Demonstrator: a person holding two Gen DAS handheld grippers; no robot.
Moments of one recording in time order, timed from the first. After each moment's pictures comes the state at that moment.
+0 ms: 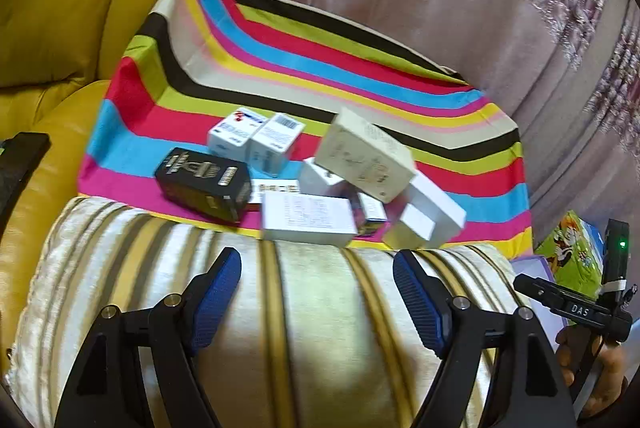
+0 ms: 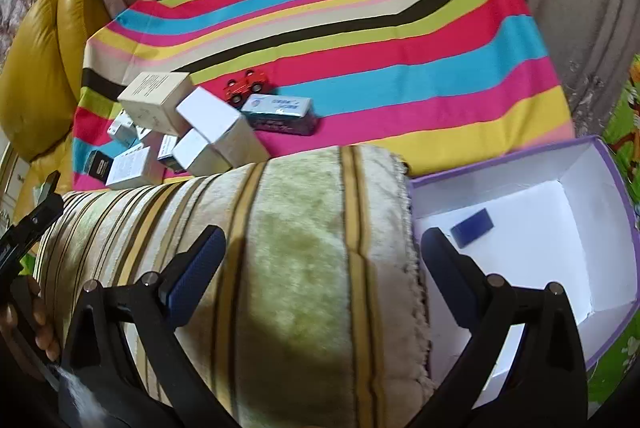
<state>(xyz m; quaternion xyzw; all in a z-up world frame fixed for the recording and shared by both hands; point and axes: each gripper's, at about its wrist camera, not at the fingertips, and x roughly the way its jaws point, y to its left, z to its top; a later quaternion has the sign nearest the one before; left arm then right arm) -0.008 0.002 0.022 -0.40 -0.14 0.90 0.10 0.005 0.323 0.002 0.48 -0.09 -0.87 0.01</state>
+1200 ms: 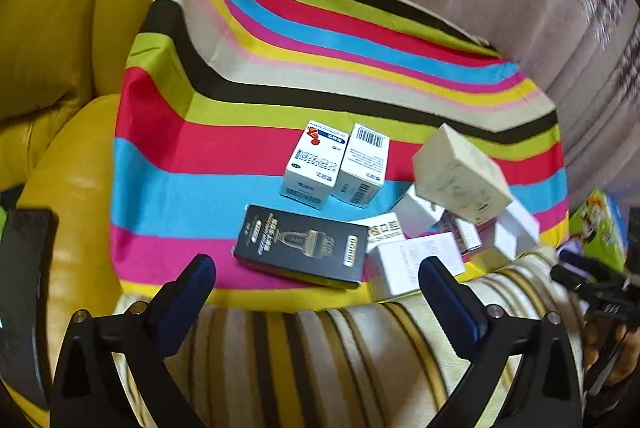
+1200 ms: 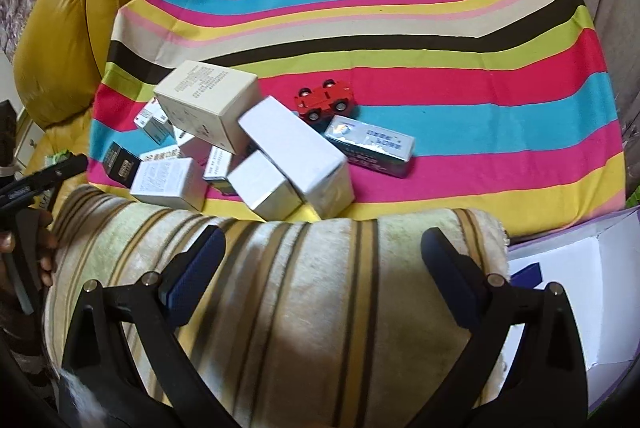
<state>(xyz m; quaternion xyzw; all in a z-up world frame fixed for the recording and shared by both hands) -0.101 -0.065 0.007 -0.47 -0.07 0.87 0.12 -0.048 0.256 -0.002 0.48 -0.05 -0.87 0.07</state>
